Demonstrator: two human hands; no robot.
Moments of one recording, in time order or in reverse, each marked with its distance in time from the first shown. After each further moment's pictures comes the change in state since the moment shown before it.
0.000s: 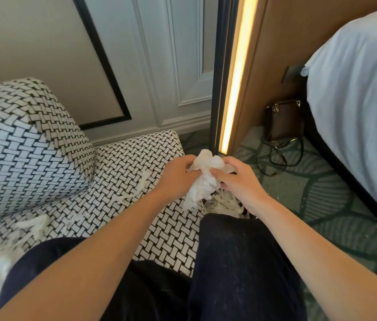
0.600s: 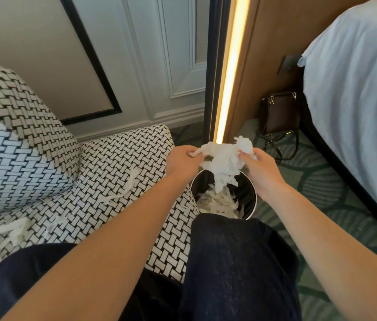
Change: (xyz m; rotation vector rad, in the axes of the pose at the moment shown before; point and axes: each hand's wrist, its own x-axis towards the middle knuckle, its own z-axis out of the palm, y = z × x) left_hand 0.041 0.012 0.034 -0.231 0.175 -0.297; right_hand 0.042 0.029 -0.044 0.208 0.263 0.270
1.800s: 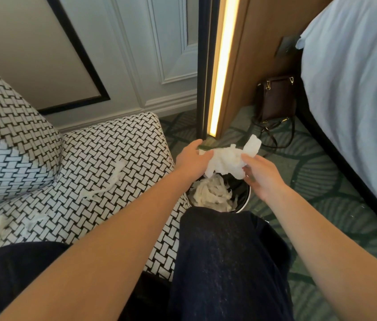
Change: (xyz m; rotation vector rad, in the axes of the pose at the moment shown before) left_hand 0.007 -0.005 0.039 0.006 -0.225 -0.116; right_hand 0.019 0.035 -0.022 0.191 0.037 0.229
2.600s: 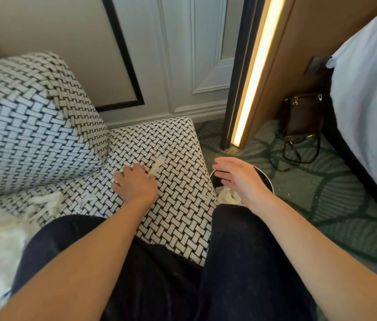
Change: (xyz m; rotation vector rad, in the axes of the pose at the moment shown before) left_hand -0.054 -0.105 -0.114 0.617 0.603 -0.317; right_hand -0.086 0.001 0.084 -0.274 -0.346 -0.157
